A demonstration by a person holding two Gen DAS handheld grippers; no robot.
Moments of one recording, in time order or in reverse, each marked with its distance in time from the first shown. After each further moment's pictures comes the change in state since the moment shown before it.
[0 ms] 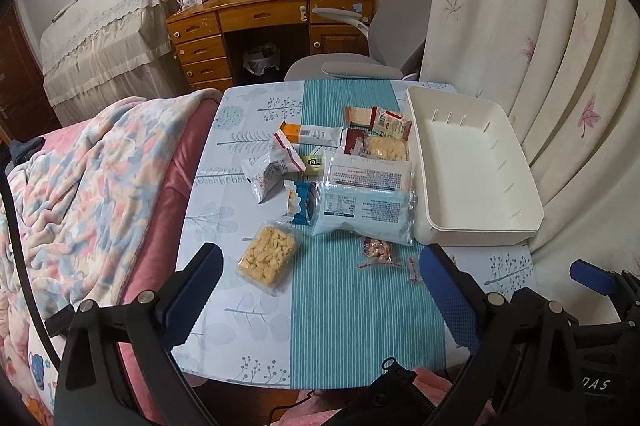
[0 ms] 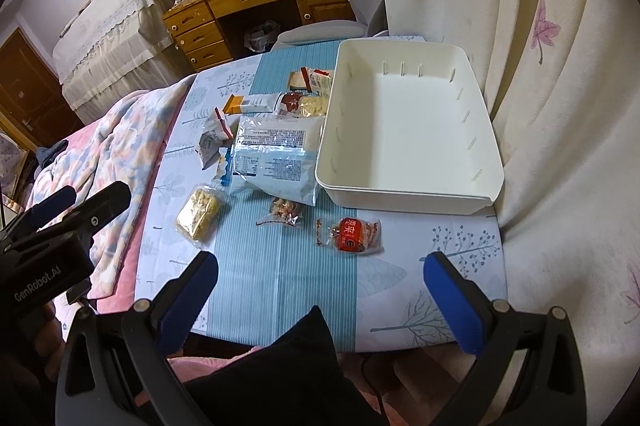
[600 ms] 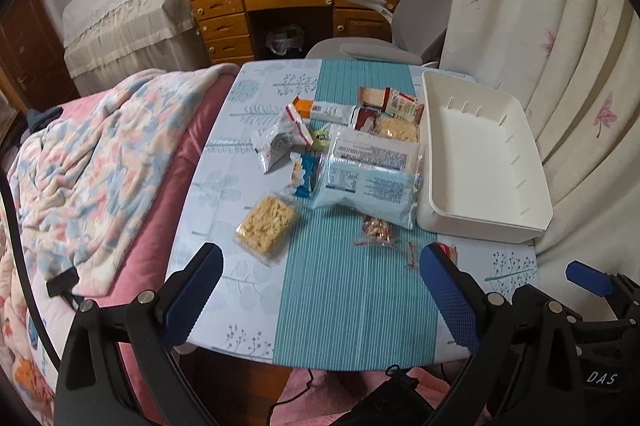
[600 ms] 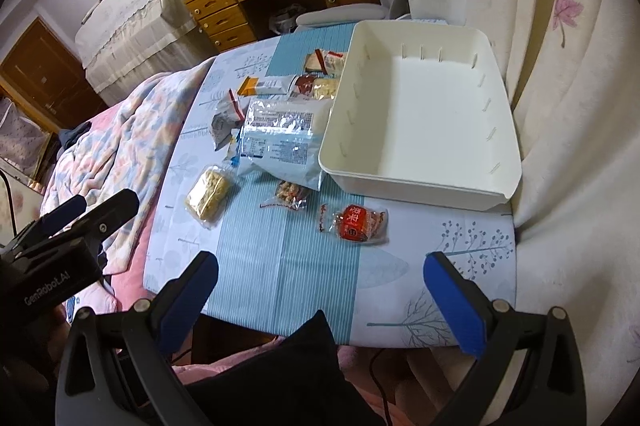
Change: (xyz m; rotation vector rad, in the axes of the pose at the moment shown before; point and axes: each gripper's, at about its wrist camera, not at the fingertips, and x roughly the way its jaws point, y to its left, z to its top) left arm 0.001 -0.020 -0.017 -0.088 0.065 0.067; right arm 0.014 -0.029 0.002 -0.044 0.074 0.114
